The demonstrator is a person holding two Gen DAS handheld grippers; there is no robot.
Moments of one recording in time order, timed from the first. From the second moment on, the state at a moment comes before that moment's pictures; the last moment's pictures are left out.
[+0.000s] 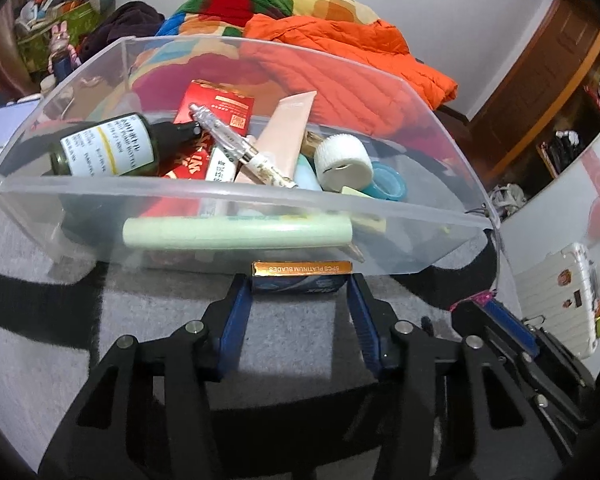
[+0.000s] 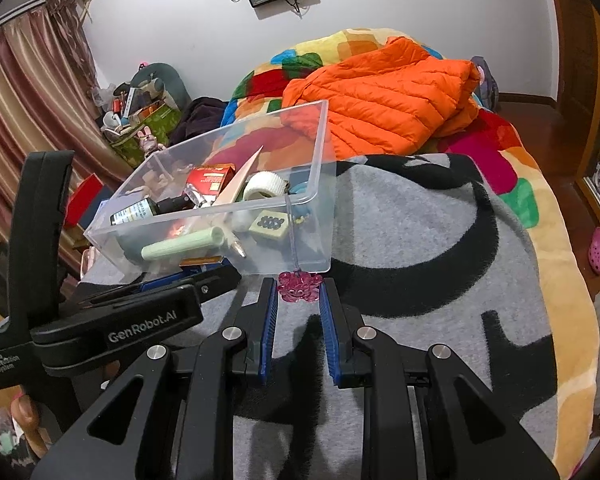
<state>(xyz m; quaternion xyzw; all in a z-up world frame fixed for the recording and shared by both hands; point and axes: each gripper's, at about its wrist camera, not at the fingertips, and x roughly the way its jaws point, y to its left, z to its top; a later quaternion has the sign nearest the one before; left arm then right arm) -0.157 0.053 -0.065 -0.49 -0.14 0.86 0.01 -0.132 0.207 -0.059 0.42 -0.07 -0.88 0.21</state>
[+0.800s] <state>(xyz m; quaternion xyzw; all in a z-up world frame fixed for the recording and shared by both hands) -0.115 0.034 0.011 -0.40 -0.07 0.91 0.07 -0.155 0.172 0.000 0.37 0.01 -0.90 0.22</state>
